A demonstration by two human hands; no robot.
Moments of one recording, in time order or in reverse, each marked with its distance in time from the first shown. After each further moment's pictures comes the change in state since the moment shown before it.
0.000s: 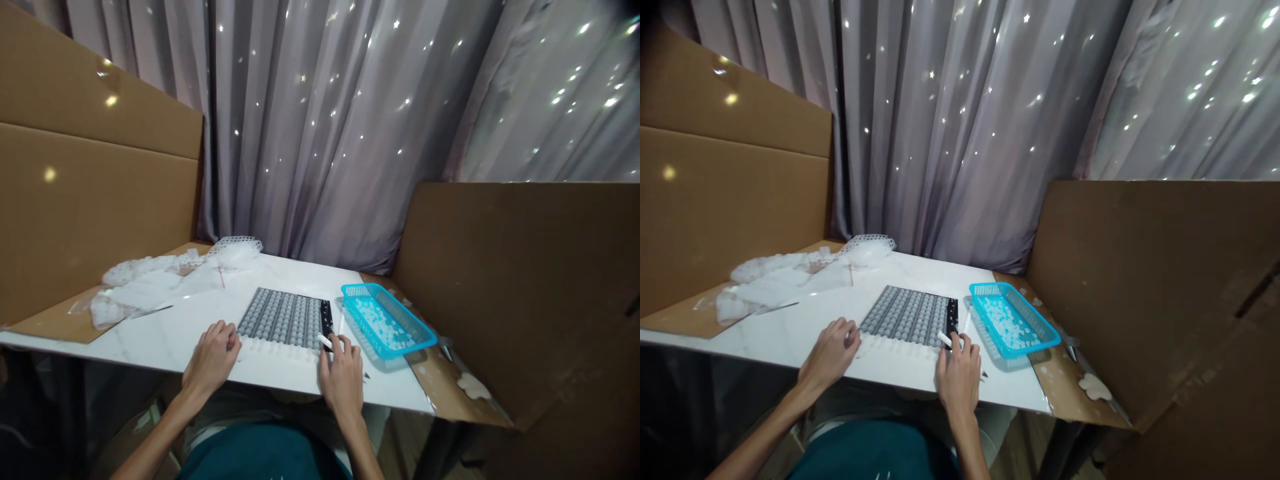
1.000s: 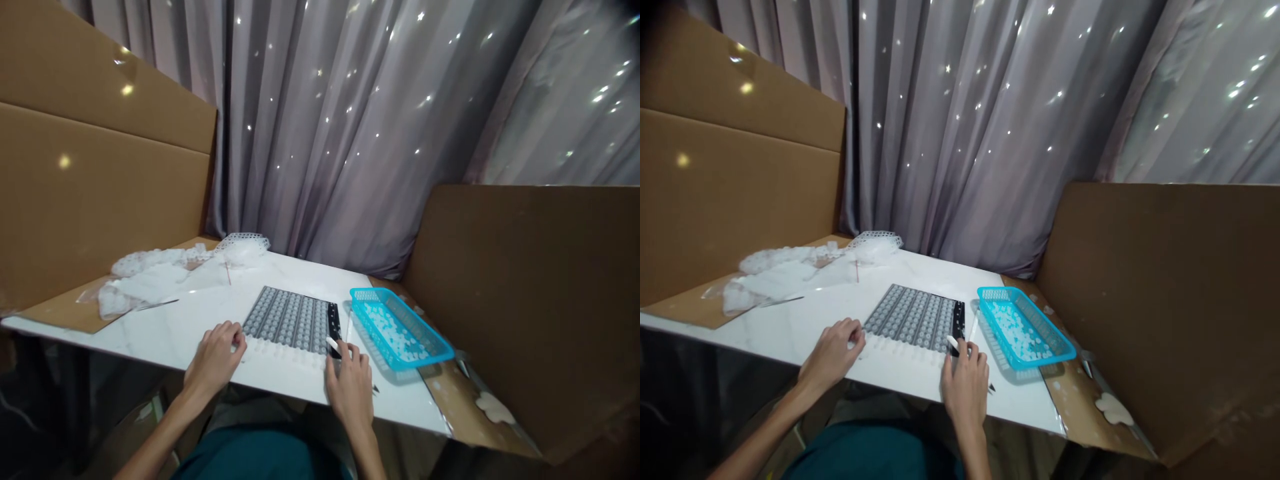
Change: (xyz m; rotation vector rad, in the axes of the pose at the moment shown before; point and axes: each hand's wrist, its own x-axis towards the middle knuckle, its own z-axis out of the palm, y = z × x) left_hand -0.003 0.006 -0.003 -0.024 -0.039 -0.024; right_hand 0.003 0.002 0.001 -0.066 -0.130 0.046
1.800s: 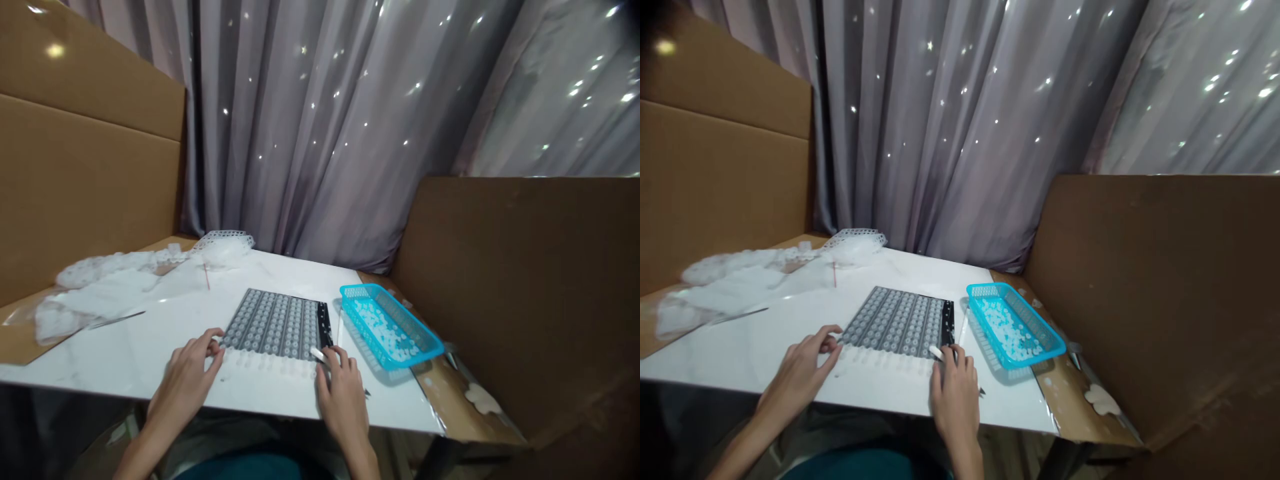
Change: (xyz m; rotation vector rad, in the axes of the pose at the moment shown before) left_hand -0.003 -0.013 0.007 -0.141 -0.032 -0.071; right_hand -0.001 0.003 -0.002 0.056 -0.050 -0.066
